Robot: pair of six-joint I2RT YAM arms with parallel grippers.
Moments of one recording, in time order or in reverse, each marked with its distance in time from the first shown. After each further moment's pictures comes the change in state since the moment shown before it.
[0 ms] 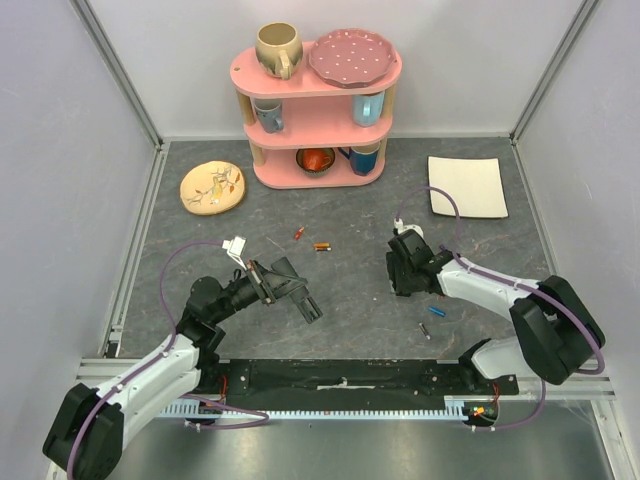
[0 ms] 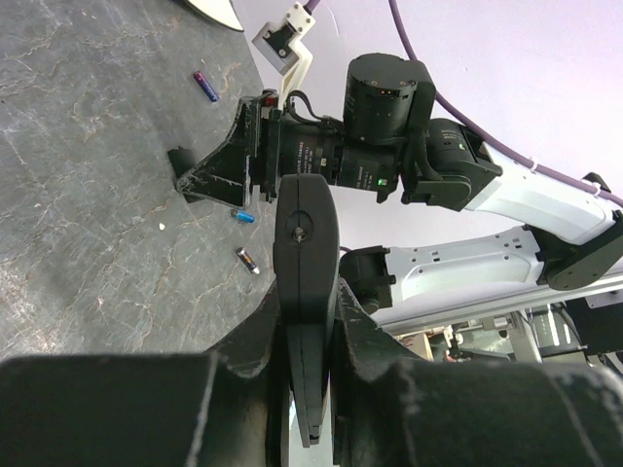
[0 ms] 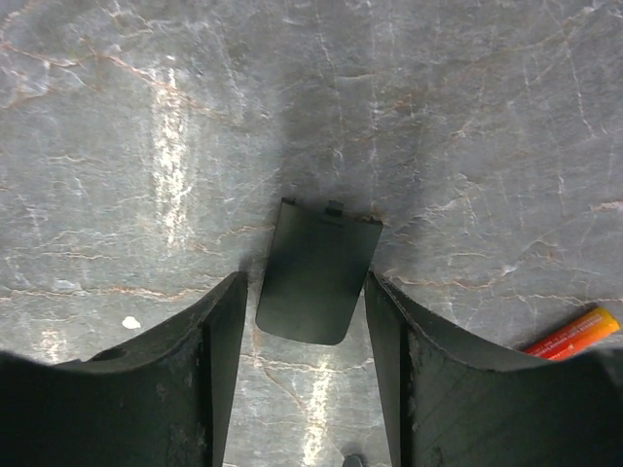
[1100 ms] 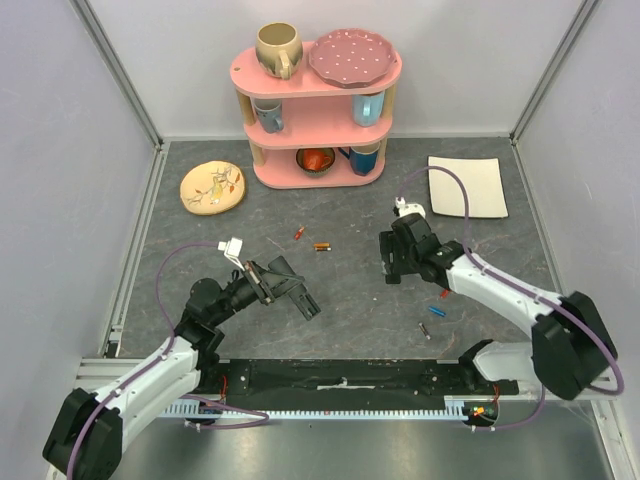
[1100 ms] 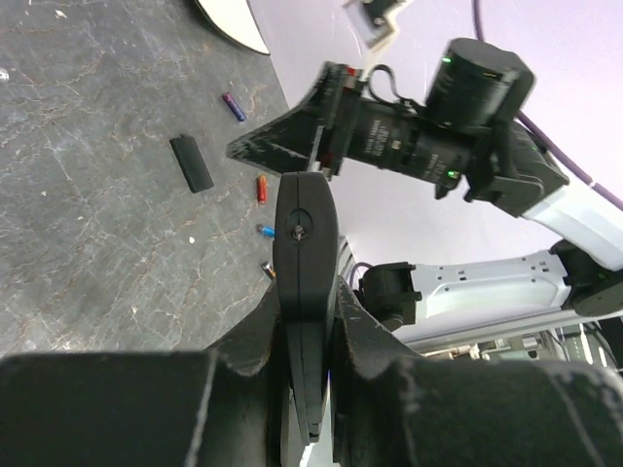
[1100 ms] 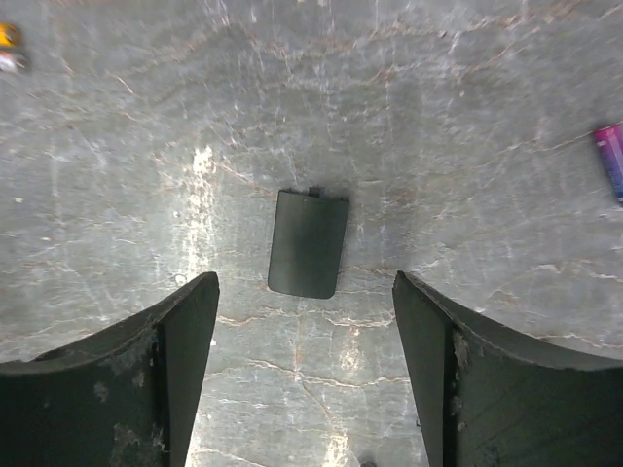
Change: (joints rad) left arm 0.000 -0.029 -0.007 -0.038 -0.054 0.045; right arm 0.000 -0.040 0.112 0.004 0.027 -0.029
